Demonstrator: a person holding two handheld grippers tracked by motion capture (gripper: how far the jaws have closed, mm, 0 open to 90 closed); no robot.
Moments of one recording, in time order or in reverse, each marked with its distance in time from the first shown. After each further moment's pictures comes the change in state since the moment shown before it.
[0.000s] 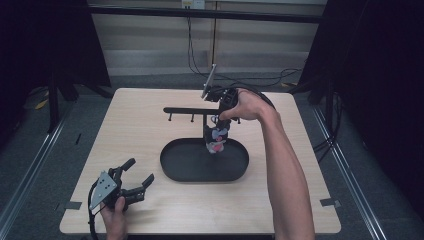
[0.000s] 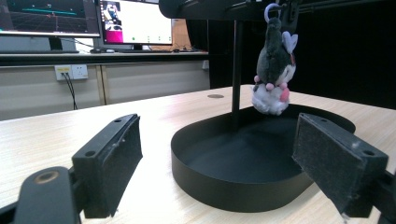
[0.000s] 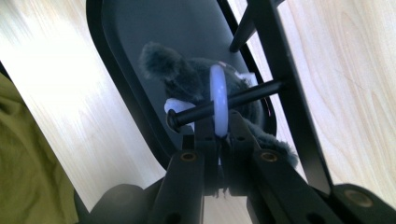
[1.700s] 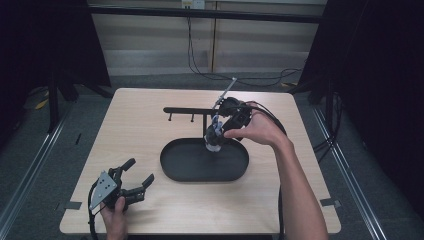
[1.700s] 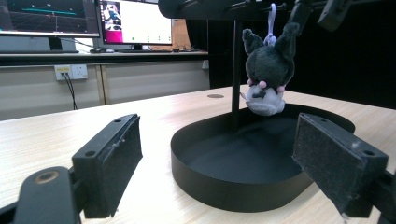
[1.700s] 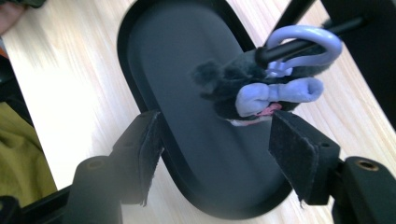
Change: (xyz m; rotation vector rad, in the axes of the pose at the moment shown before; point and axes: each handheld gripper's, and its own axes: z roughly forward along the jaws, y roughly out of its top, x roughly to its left) left arm 0.000 0.000 0.000 0.002 -0.001 0.007; right arm 0.041 -0.054 0.004 -0.287 -0.033 0.015
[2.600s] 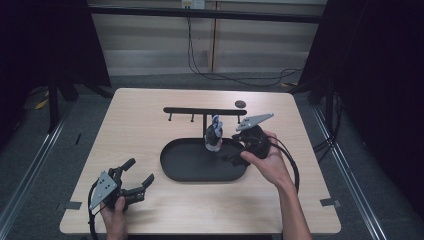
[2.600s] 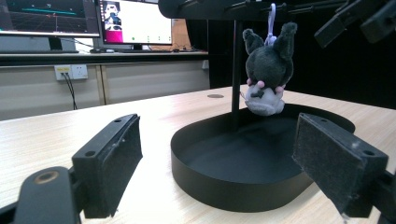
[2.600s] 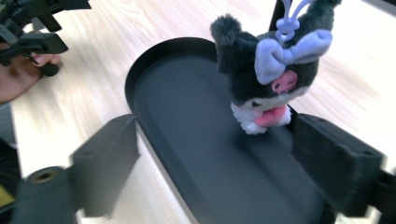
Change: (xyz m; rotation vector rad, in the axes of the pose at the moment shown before) left arm 0.000 0.000 0.000 0.000 0.000 0.000; right arm 0.032 -0.089 0.020 -0.441 -0.085 0.113
